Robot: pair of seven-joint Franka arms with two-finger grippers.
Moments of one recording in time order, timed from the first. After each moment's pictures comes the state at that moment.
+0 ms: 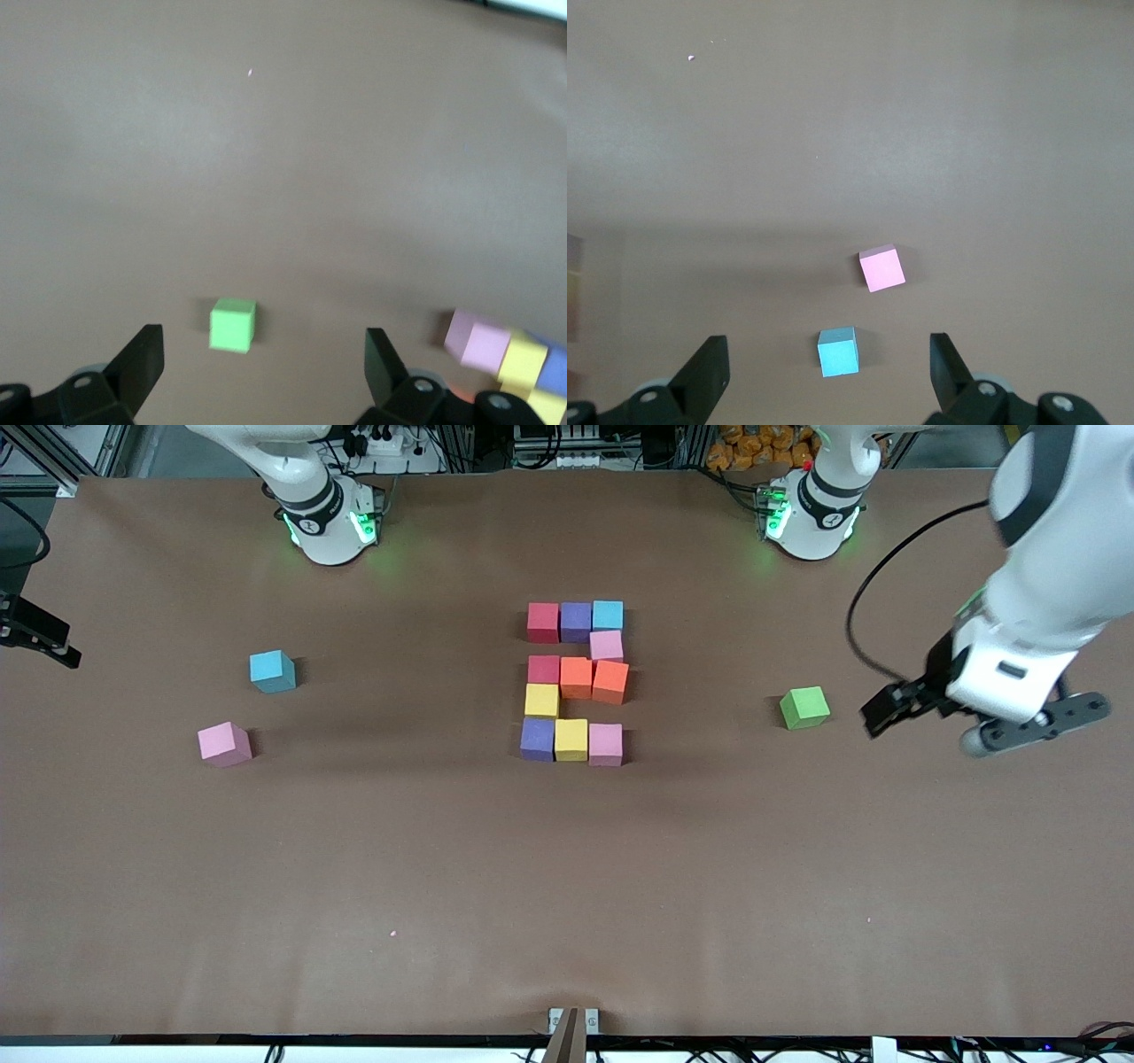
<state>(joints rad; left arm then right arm) 0.02 0.10 -0.23 -1.53 0.00 1.66 -0.43 -0.05 -0.01 -0.08 -1.56 0.01 1.60 -0.20</state>
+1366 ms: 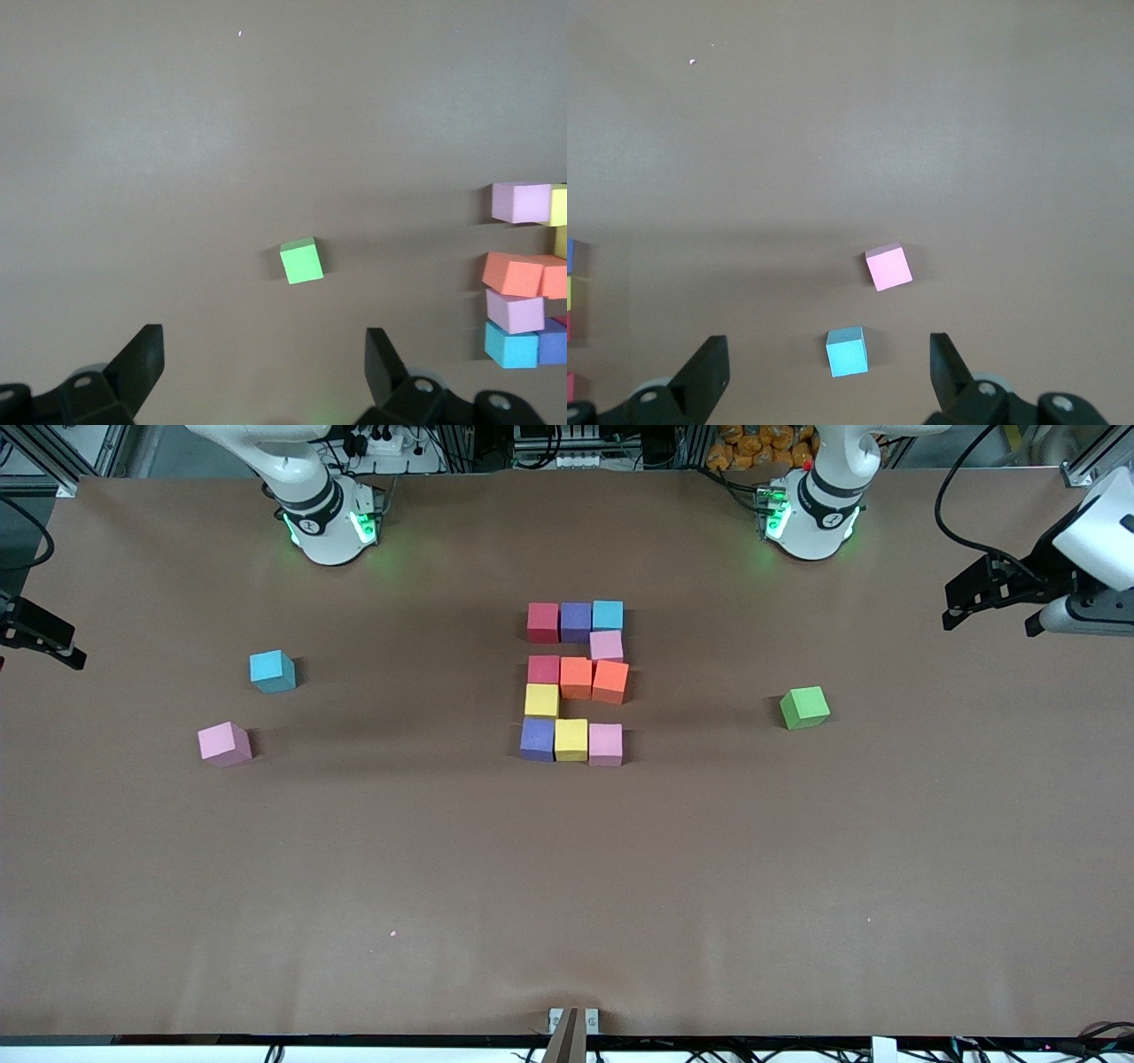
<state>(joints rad) -0.16 -0.07 0.04 -1.61 0.01 1.54 -0.02 -0.04 -0.01 -0.09 -1.56 0.01 1.59 -0.17</state>
